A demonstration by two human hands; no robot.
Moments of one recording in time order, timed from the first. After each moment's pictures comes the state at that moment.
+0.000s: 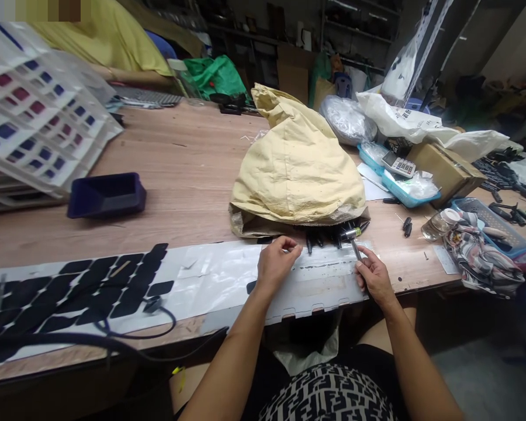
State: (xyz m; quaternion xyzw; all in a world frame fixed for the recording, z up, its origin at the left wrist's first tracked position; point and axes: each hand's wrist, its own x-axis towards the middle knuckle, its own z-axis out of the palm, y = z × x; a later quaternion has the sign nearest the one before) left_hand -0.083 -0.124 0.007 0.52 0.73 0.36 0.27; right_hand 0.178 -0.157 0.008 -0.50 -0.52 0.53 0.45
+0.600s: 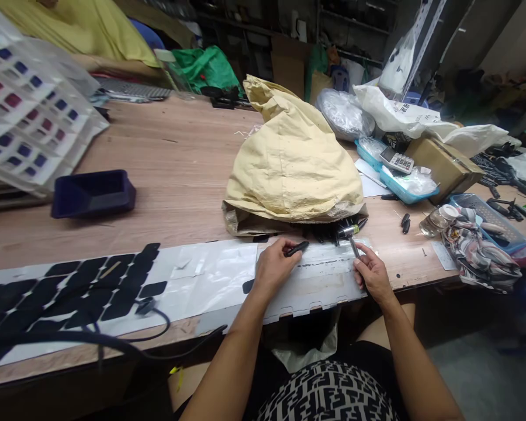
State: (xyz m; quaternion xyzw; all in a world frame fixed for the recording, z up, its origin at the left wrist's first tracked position) left_hand -0.079 -0.133 0.002 0.55 0.71 0.33 0.29; right_hand 0.176 -0.159 0.011 -0.50 -0.51 0.53 0.45
